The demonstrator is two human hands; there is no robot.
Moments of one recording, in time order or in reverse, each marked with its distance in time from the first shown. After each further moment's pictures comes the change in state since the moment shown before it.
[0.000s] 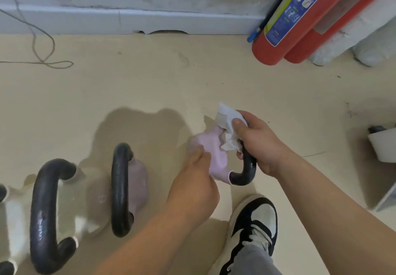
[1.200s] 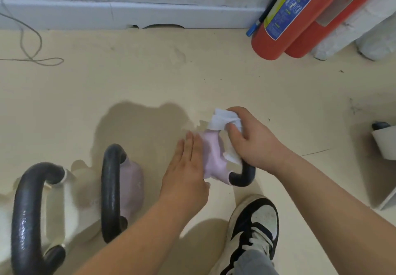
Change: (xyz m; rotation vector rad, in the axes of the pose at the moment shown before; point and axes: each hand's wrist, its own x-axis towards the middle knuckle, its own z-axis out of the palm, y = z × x) left_hand 0.026 -0.036 0.021 0.305 0.001 0.111; right_hand 0.003 0.004 -0.004 -0.543 0.021 -0.217
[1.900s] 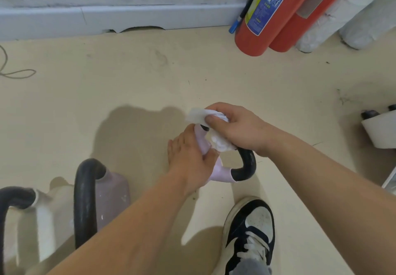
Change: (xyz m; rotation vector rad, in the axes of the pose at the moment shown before) left_hand 0.070 0.019 0.010 -0.214 0.074 -0.119; right_hand 0.029 0.007 -0.021 0.176 -0.156 0.012
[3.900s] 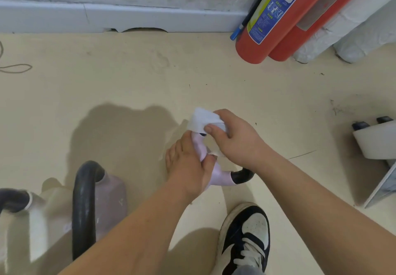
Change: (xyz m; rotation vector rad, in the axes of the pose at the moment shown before) left_hand -0.007 -0.004 0.002 -0.148 0.042 -0.037; right_hand 0.002 0.006 0.025 -0.239 0.226 -0.048
